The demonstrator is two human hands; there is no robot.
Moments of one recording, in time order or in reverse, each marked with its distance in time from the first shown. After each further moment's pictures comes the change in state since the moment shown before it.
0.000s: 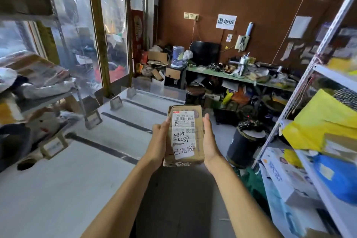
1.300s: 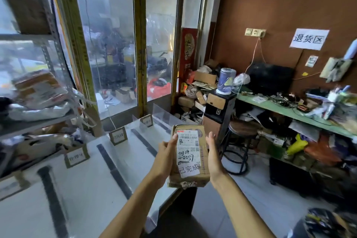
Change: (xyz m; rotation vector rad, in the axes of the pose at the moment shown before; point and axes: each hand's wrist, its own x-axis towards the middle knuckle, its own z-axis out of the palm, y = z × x) left_hand 0.435 -0.024 0.095 0.050 0.425 -0.046; right_hand 0.421 -0.107 -0.061 0.009 -0.384 0.011
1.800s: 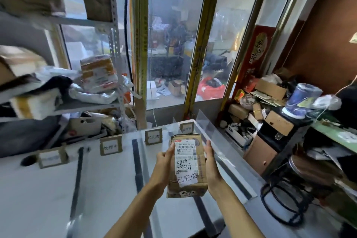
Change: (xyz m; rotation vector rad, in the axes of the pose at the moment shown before) left_hand 0.129 -0.045 -0.085 -0.158 0.374 -0.086; right_hand 0.181 0.041 0.104 -0.100 -0.450 0.264
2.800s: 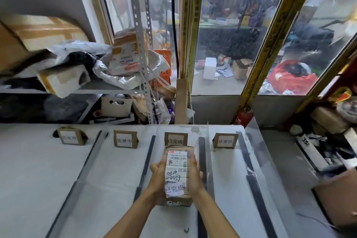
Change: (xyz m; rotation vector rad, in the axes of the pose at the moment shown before) left_hand 0.195 -0.078 -0.027 -0.143 0.575 -0.296; right_hand 0.300 0.134 0.031 -0.228 -0.163 0.253
